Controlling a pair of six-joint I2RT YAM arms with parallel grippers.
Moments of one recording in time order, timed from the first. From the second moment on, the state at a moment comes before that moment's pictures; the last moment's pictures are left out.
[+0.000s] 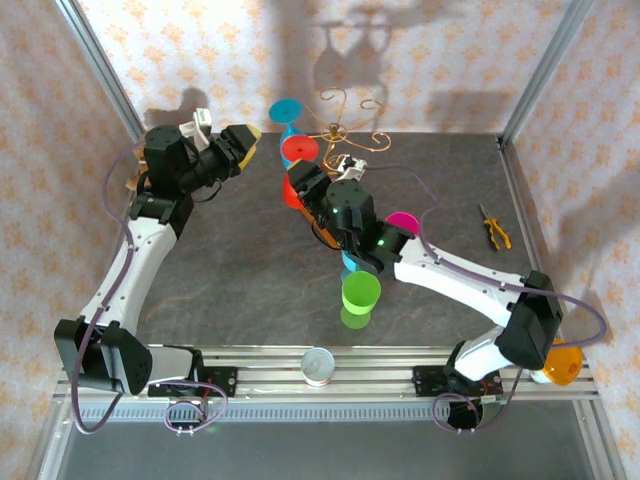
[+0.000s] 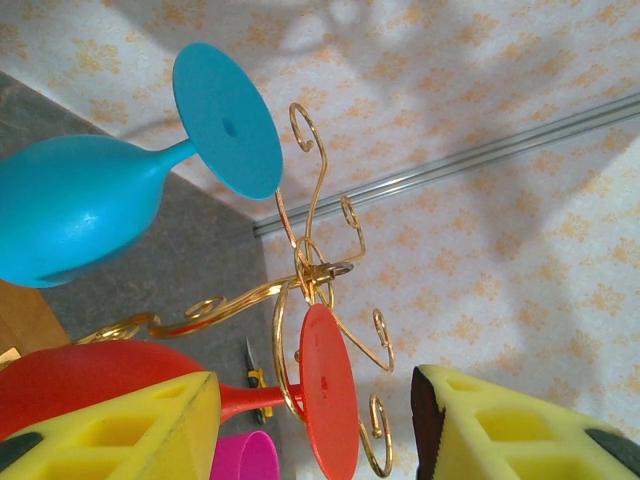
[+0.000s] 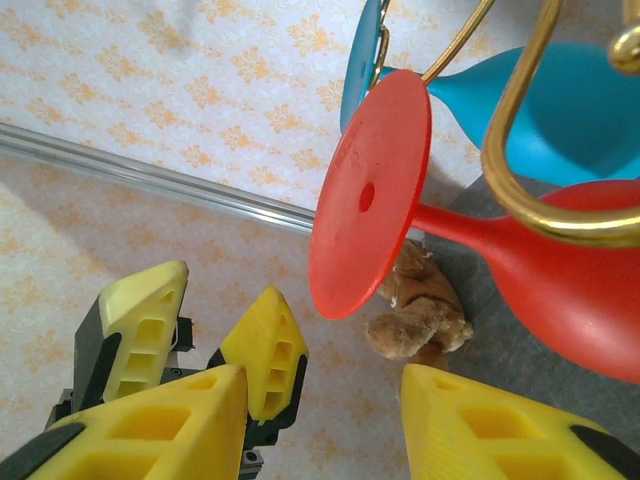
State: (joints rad) left arm -0.07 1.30 1.24 -0.07 0.64 -1.09; right arm 0.95 1.47 1.26 0.13 0.39 1.26
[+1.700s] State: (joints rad) left arm -0.06 1.30 1.22 0.02 0.66 -1.15; right arm 0.86 1.54 1.33 0.15 0.36 1.38
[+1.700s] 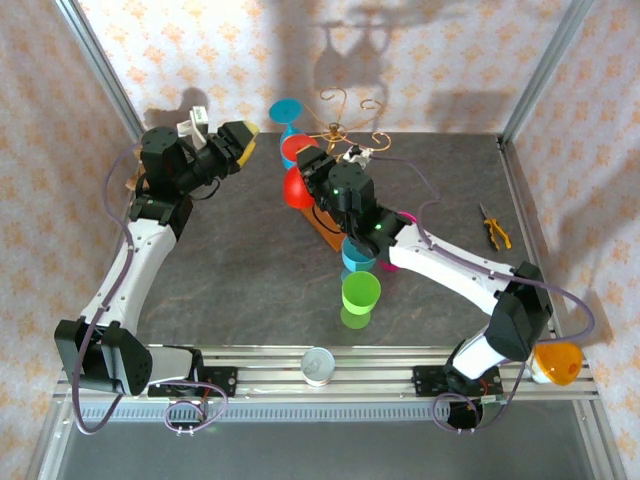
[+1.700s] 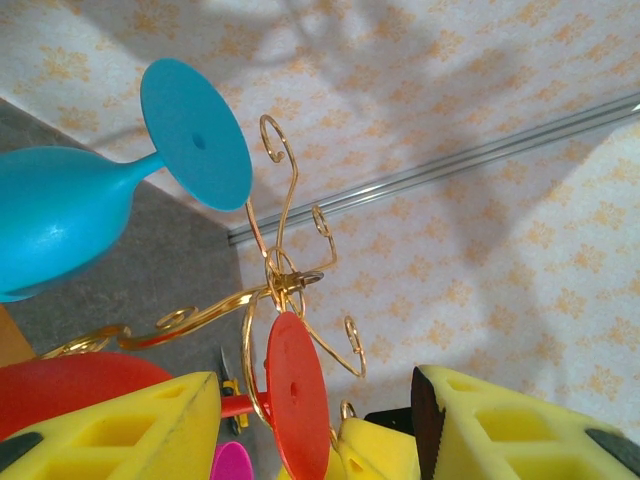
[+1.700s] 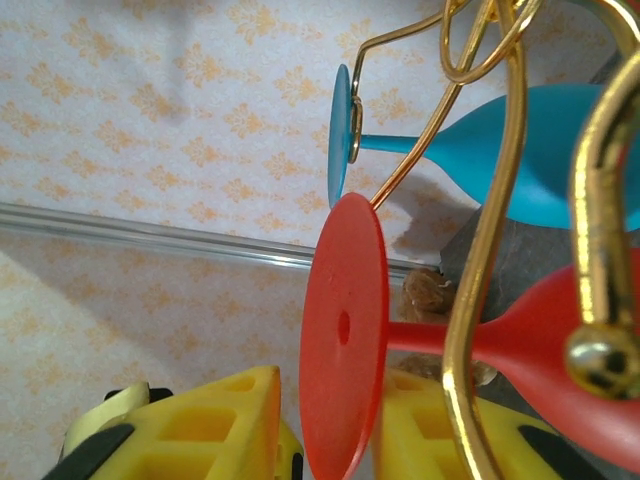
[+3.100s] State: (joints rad) left arm -0.05 1.30 1.21 0.03 0.66 -1.17; right arm 0.86 1.55 1.33 0.15 0.33 1.47
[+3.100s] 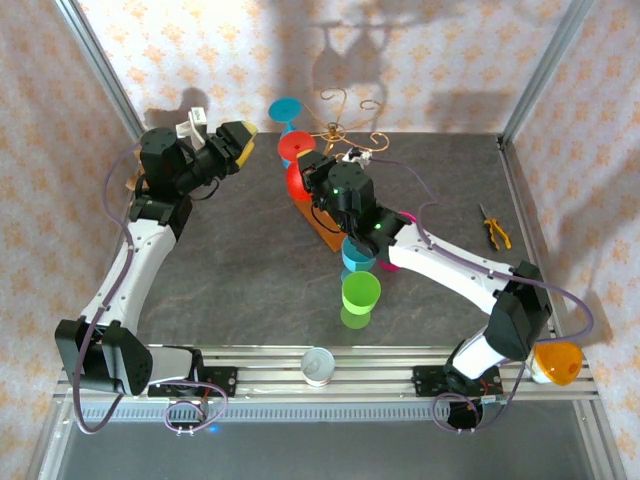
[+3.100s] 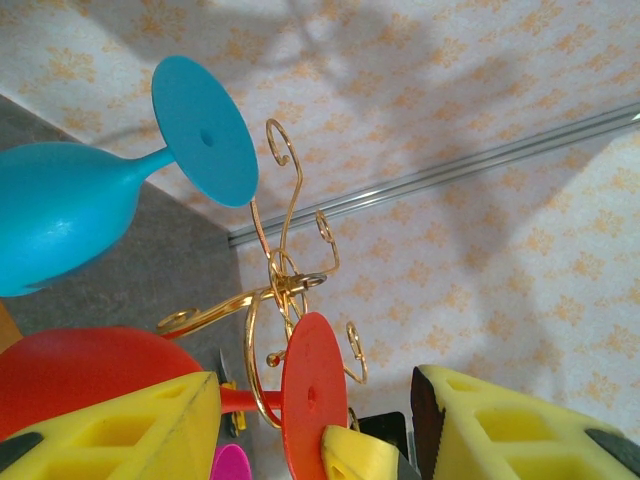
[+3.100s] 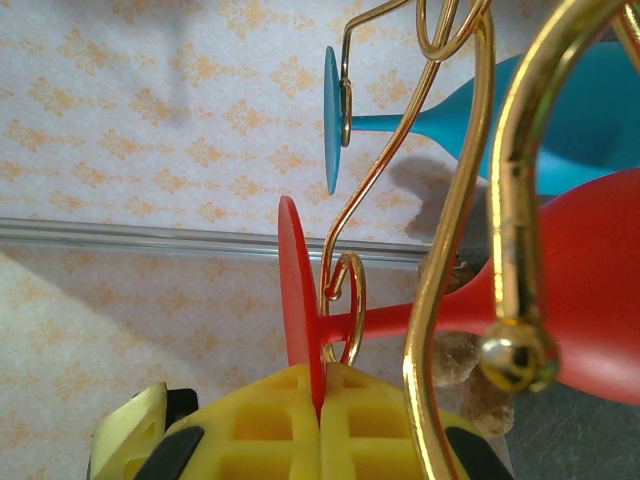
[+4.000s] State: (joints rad) left arm -0.05 1.30 1.19 0.04 0.66 -1.17; right arm 0.85 1.52 1.34 0.15 0.30 1.39
